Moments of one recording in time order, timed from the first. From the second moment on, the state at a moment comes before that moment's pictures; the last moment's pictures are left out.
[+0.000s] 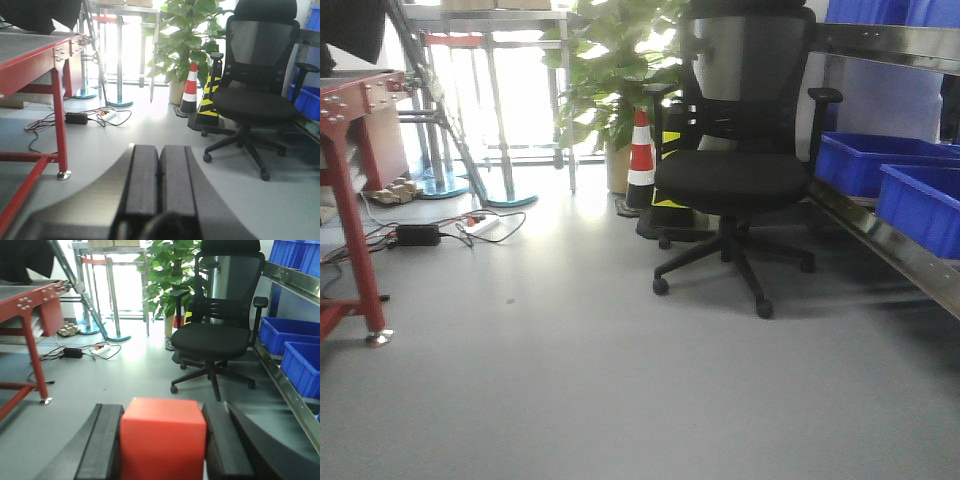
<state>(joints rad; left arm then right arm) -0.04 -0.01 0.03 0.00 0.01 -0.04 0.24 -0.02 -0.53 -0.12 0.66 0.18</state>
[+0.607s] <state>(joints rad) -0.04 -0.01 0.03 0.00 0.01 -0.04 0.24 -0.02 -0.53 -0.12 0.66 0.18</state>
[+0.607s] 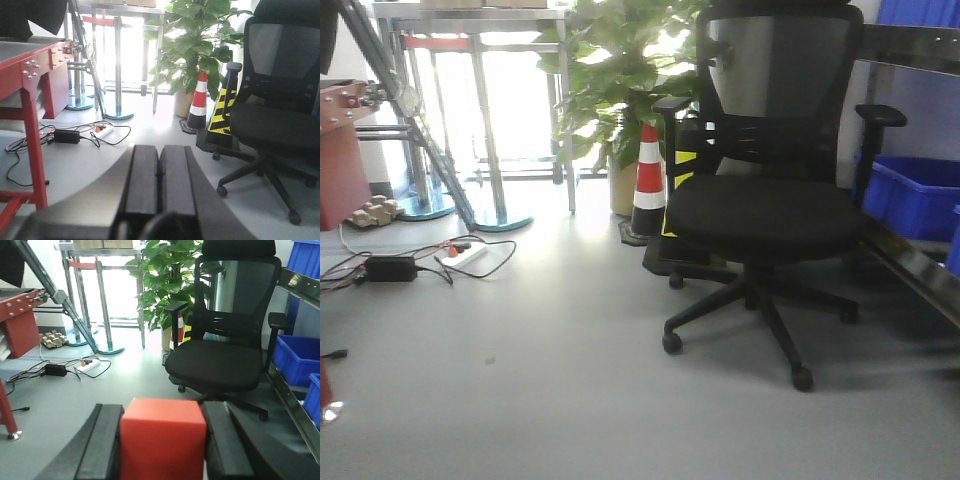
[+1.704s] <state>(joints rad) -0.04 -0.01 0.03 0.00 0.01 -0.04 0.24 -0.02 -0.53 -0.12 0.66 0.18</state>
